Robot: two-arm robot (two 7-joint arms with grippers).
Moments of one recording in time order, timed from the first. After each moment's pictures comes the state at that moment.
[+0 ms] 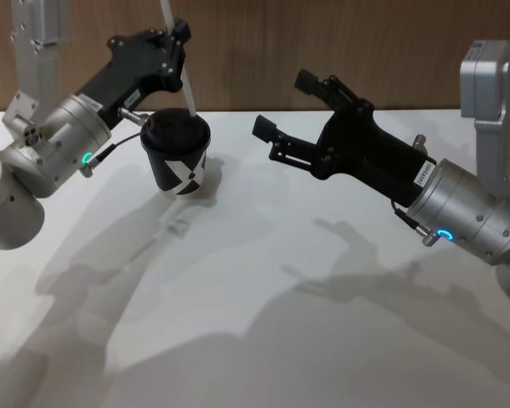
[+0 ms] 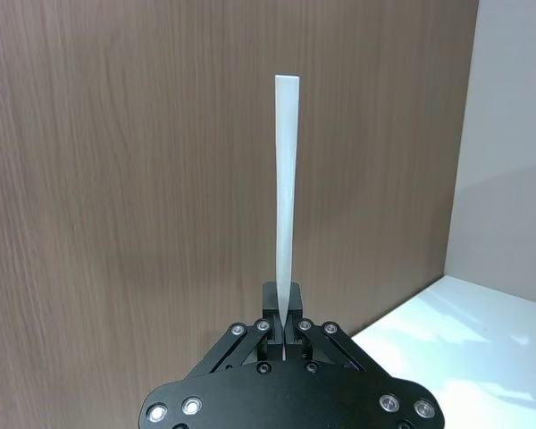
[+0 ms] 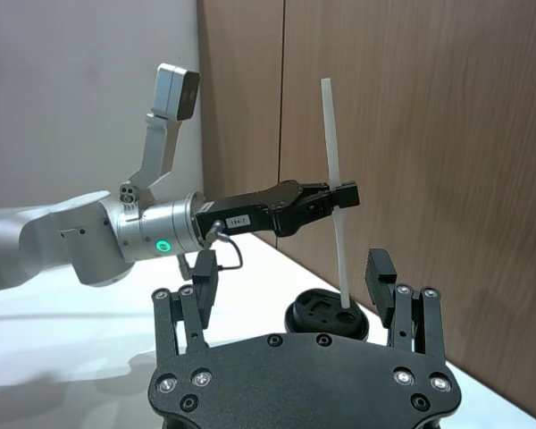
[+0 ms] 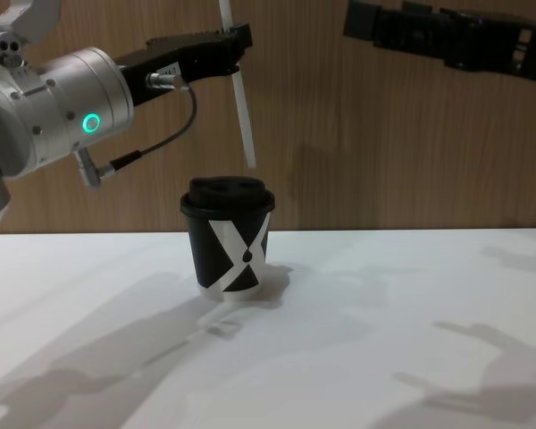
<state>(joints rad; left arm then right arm) -0.59 0.31 0.47 -1.31 -0.59 -0.16 -0.38 0.24 0.40 -0.25 -1.74 0.51 0.05 0.67</state>
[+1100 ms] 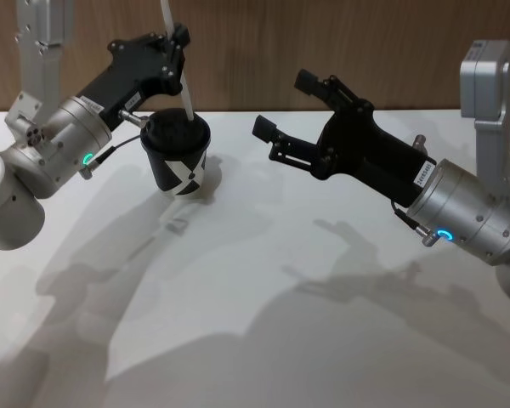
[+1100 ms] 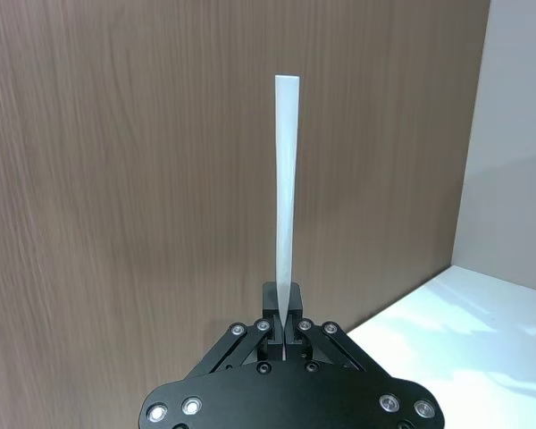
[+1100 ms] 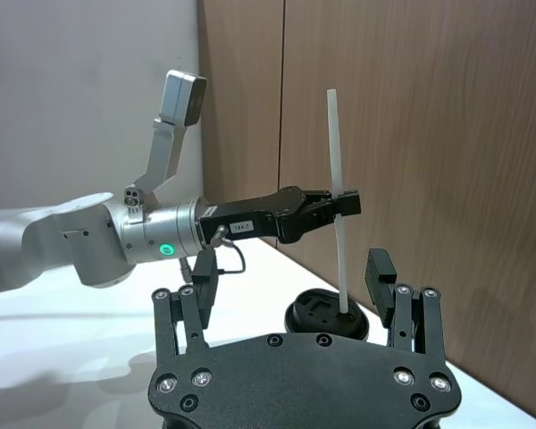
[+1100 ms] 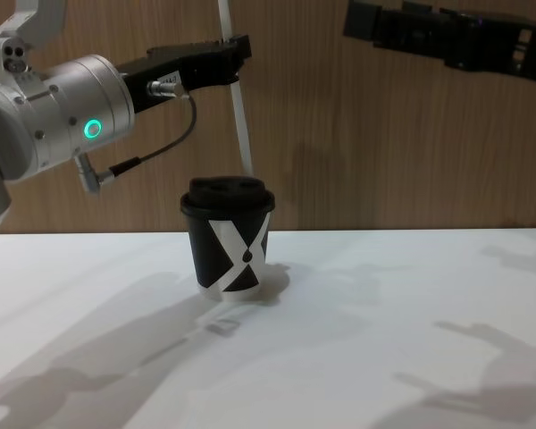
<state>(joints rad) -0.59 0.30 0.45 -1.30 -0.56 -0.14 -0.39 0.24 0.40 -0.25 -1.74 0.51 0.06 0.67</state>
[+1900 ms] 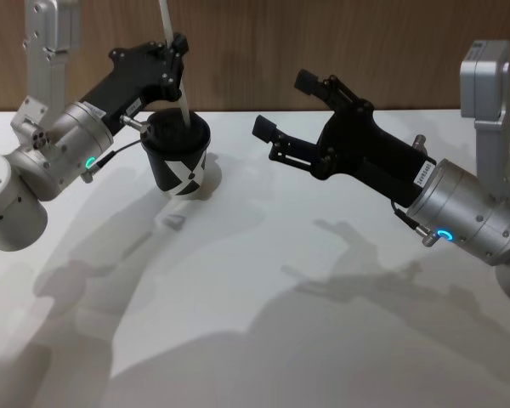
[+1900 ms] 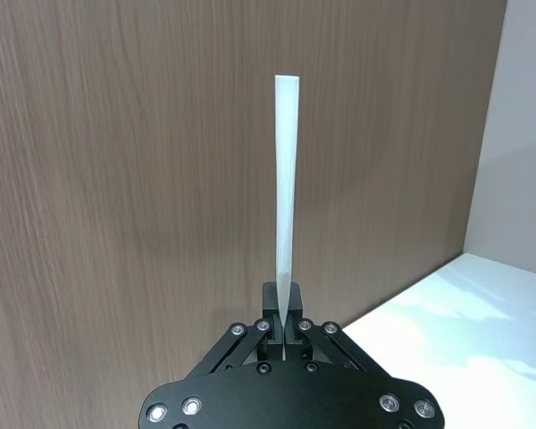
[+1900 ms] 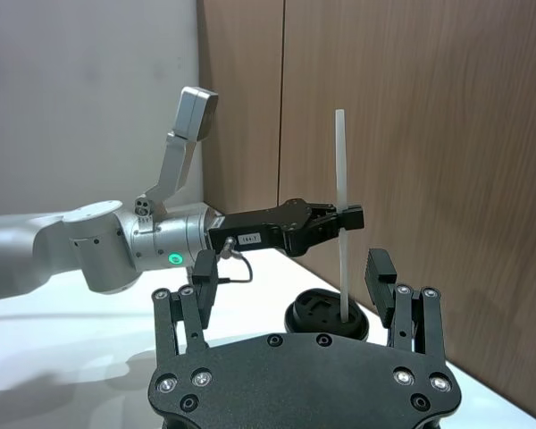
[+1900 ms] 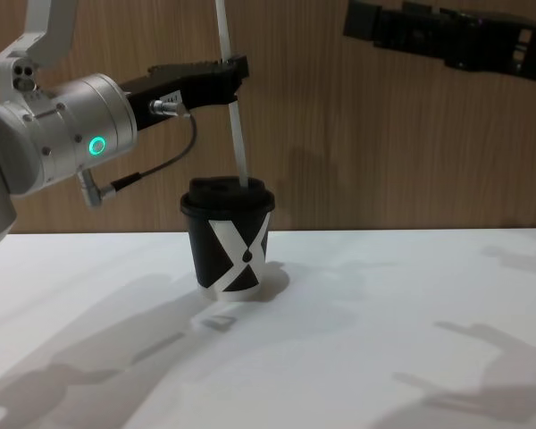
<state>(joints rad) -0.61 0.27 0.44 -1.24 -0.53 -0.14 -0.39 0.24 0.40 -0.25 -1.74 0.51 0.06 0.67</state>
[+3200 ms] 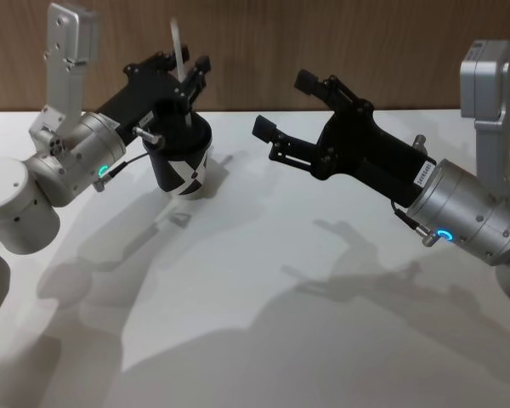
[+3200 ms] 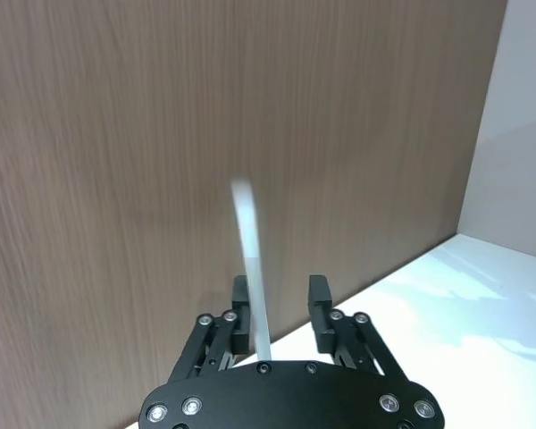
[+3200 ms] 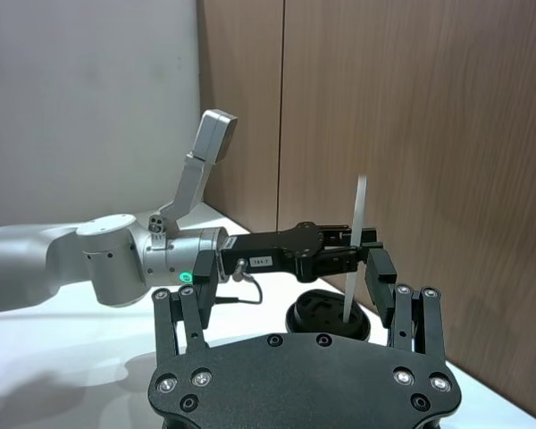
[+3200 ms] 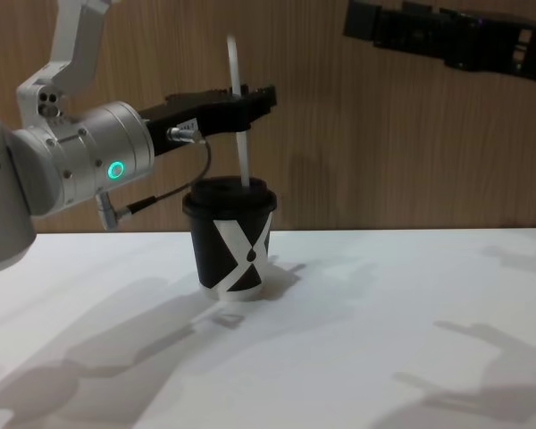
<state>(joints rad) -0.63 0.23 0.44 -1.15 -0.51 -0.14 -0.43 0.24 0.40 -0.25 -1.74 0.51 0.06 0.67</state>
